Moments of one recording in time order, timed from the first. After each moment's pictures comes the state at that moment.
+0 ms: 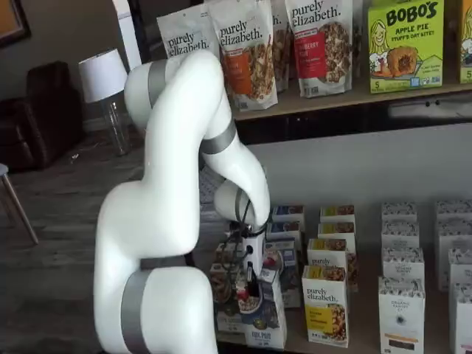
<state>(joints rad) 0.07 0.57 -0.96 0.31 0.39 -1.78</state>
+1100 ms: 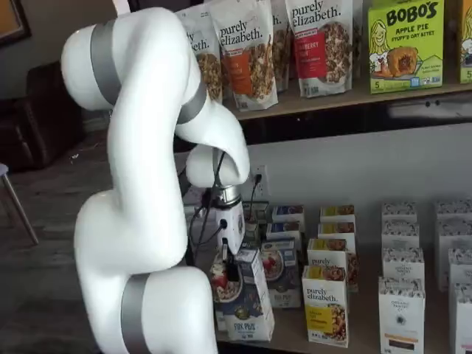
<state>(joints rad) 0.13 0.07 -0.67 0.08 0.64 -1.50</state>
